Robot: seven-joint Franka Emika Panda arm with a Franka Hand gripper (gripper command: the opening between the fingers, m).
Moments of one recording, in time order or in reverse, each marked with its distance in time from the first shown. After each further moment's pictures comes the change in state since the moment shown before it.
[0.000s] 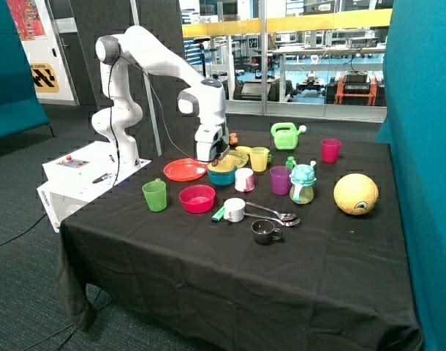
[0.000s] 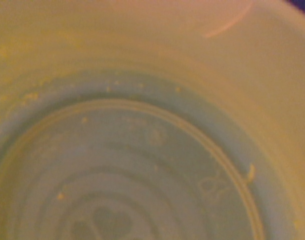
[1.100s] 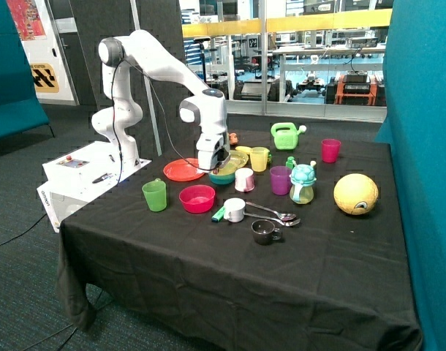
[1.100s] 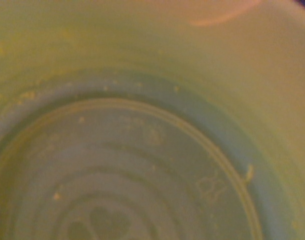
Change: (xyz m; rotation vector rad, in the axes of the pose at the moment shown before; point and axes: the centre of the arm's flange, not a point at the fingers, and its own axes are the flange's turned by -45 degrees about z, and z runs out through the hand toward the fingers) arm 0.002 0.001 0.029 0.000 0.002 0.000
